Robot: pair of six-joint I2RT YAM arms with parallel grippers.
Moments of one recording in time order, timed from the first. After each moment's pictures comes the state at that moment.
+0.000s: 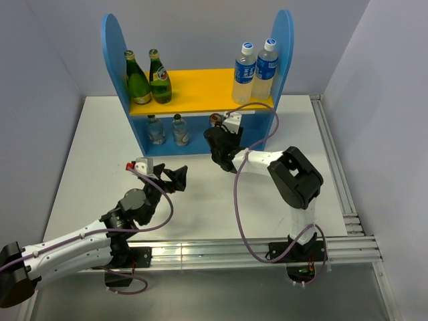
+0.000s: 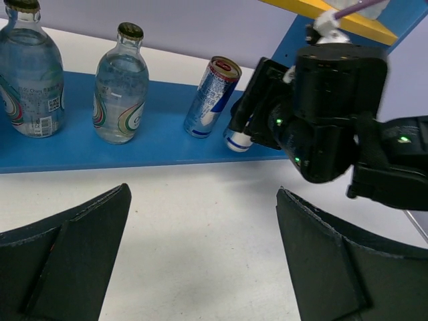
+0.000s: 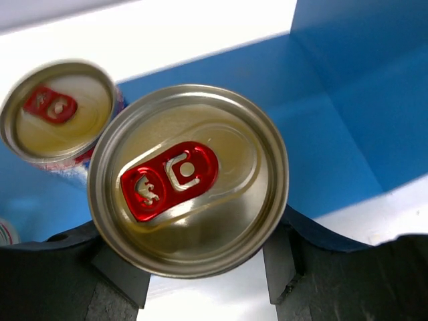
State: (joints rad) left arm -1.00 0.71 0.33 0.42 -0.67 -0.39; right arm 0.72 1.89 1.12 0.27 0.93 0.49
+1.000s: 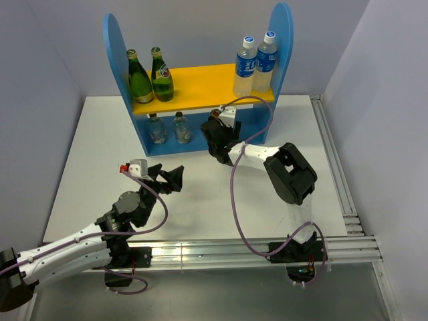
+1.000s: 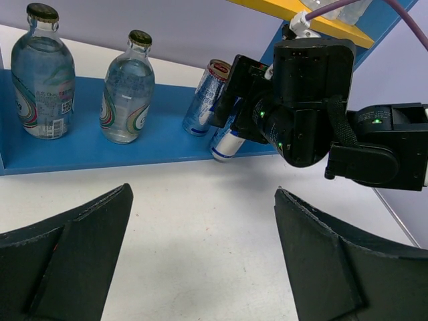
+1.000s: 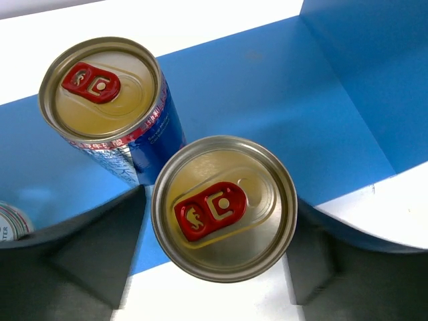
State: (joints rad) left arm -1.00 0.62 0.31 0.40 -0.68 -0.39; right arm 0.69 1.99 1.29 0.15 0.87 0.47
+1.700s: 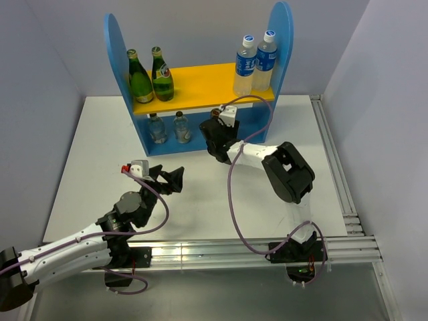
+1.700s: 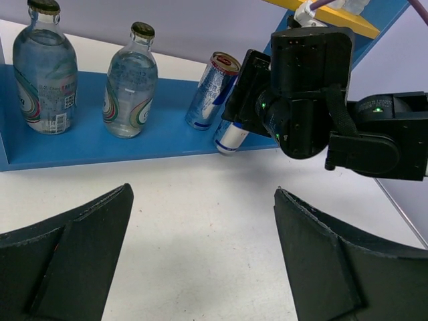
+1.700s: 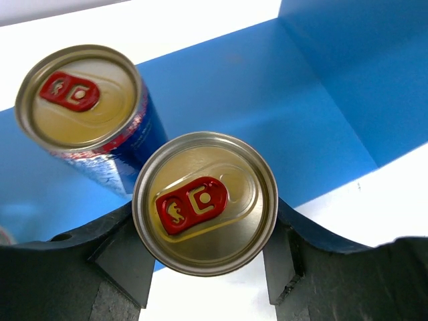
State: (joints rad) left arm -1.00 0.63 0.30 0.40 -0.68 -0.39; right arm 0.69 2.01 1.31 0.13 0.93 0.47
